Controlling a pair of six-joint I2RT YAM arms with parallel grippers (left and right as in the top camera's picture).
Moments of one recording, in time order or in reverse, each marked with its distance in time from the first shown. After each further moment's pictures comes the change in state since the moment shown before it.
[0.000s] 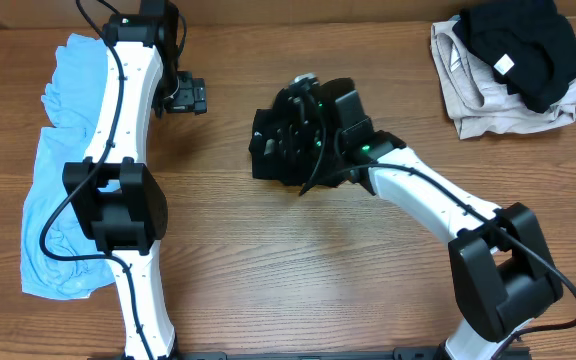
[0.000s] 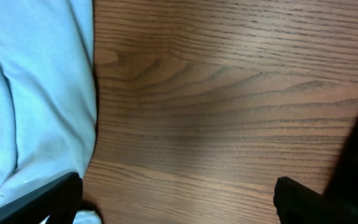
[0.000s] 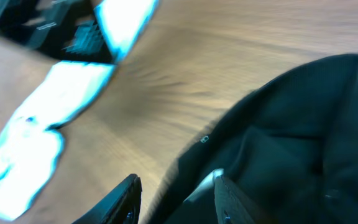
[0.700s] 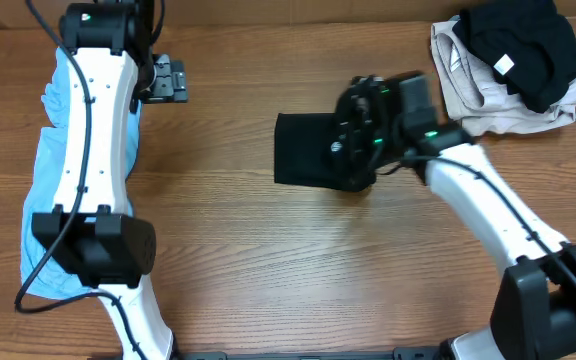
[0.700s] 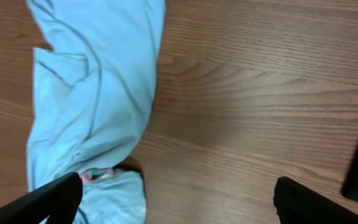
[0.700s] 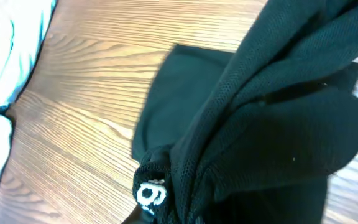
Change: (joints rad) left arm 0.000 -0.232 0.005 -0.084 -0.091 -0.008; right arm -0.199 -0.172 -0.011 -0.423 0.055 -0.072
